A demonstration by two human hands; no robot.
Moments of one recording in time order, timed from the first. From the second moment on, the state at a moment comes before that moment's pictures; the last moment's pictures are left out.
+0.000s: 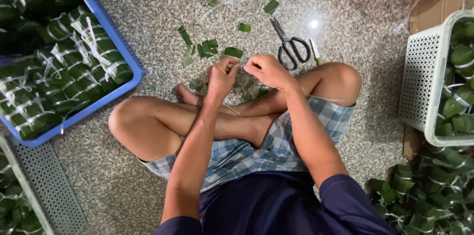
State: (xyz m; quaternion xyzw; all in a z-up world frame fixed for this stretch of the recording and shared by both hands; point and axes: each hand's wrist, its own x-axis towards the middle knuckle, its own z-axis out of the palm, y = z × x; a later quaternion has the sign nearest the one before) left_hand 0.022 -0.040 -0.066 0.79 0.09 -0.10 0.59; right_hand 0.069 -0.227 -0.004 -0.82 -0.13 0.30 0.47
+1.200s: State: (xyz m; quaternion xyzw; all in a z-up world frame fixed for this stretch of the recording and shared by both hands) left_hand 0.020 -0.021 -0.078 0.71 0.11 -0.10 0.68; right_hand 0.041 -0.207 -0.029 -0.80 -0.11 0.31 0.49
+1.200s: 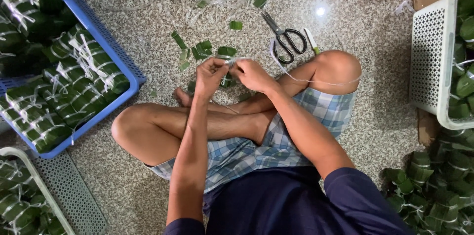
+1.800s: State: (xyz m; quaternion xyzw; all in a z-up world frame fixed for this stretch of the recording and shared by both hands) left_hand 0.019 -0.025 -0.119 0.92 -0.20 0.24 0.25; right_hand 0.061 -0.210 -0.051 -0.75 -0.16 0.25 0.59
